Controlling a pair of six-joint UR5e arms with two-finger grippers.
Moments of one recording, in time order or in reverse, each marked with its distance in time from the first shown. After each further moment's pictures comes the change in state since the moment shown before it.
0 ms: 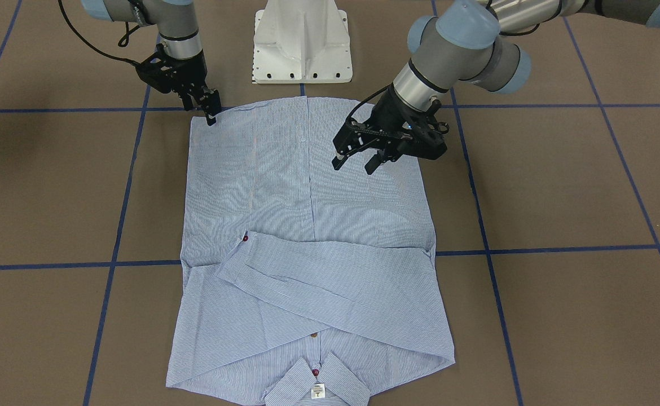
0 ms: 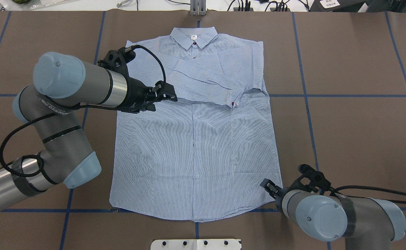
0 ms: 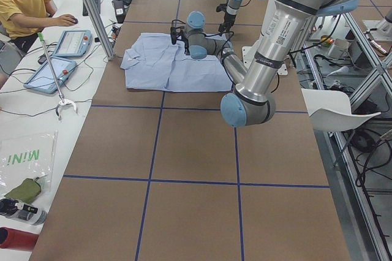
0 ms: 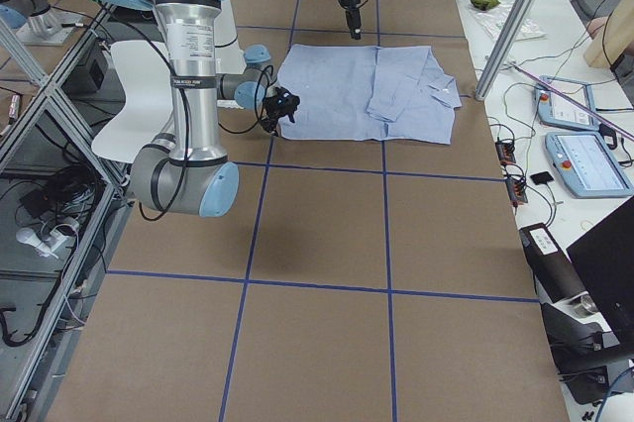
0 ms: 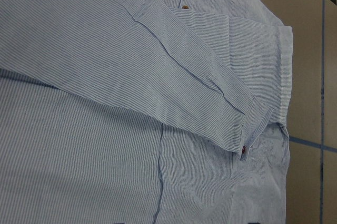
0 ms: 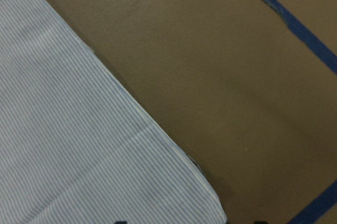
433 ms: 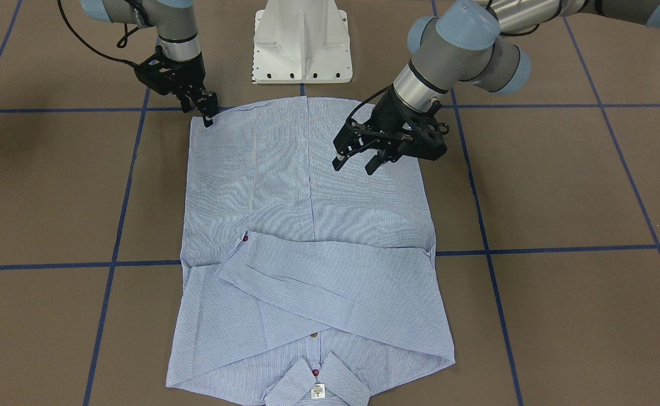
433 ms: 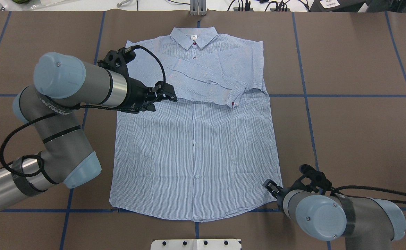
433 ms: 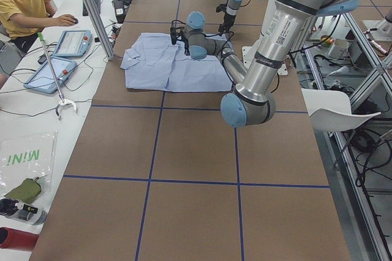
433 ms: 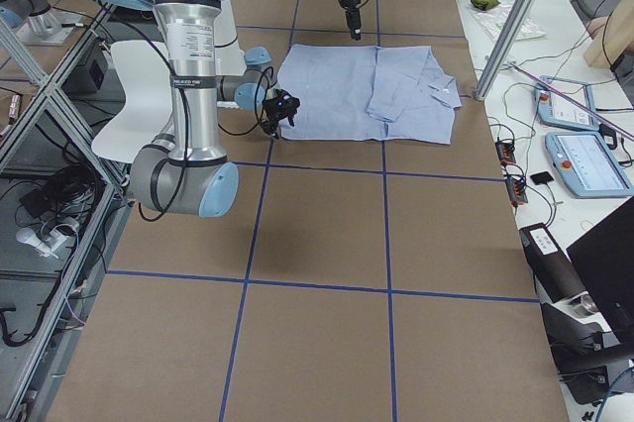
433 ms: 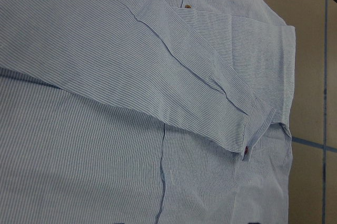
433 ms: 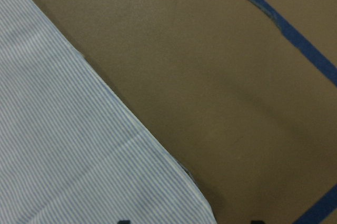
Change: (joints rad) left arm 0.000 0.000 0.004 0.000 0.000 0.000; right arm 0.000 -0.004 -0.009 -0.005 -0.001 0.000
